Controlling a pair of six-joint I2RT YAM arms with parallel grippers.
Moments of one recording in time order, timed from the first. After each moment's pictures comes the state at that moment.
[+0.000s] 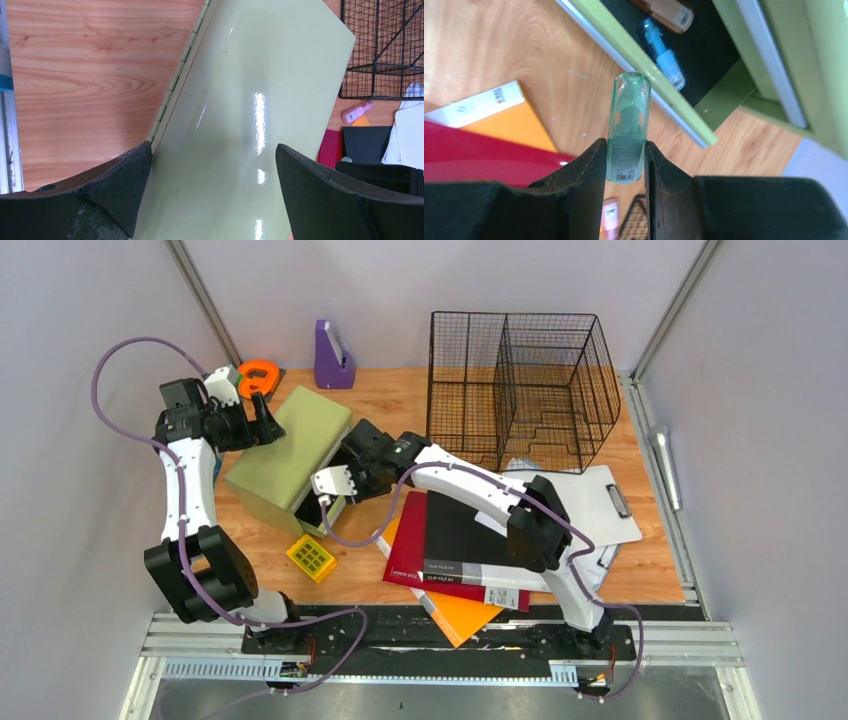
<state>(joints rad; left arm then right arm) 0.38 1.45 1.35 -0.71 0.54 0.06 0.98 2.19 2.06 -0.83 -0.15 -0.96</state>
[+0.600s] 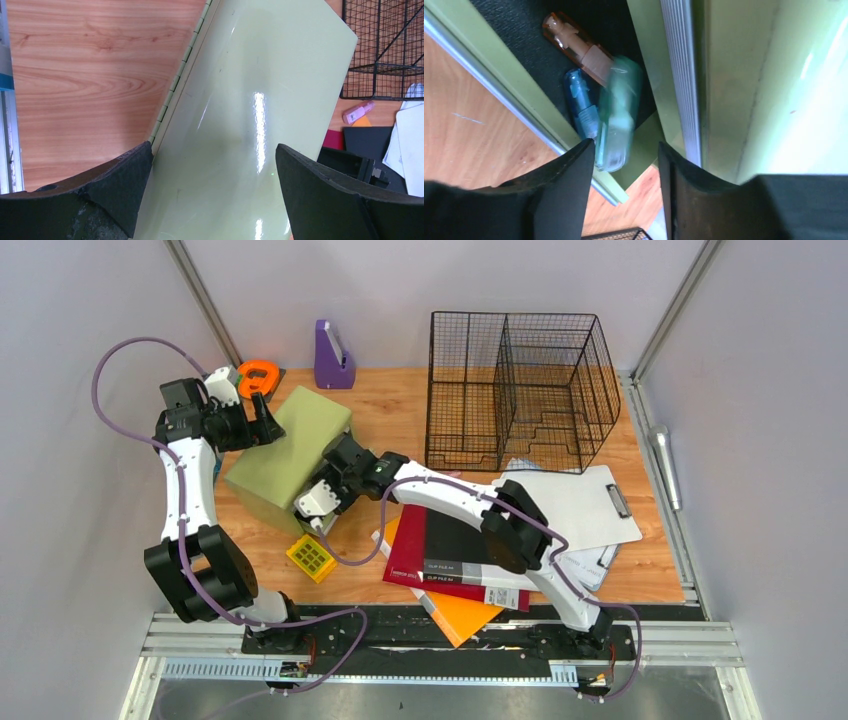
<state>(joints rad) 0.38 1.45 1.35 -0.71 0.54 0.06 1.04 2.32 2.07 -0.52 -0.05 -1.37</state>
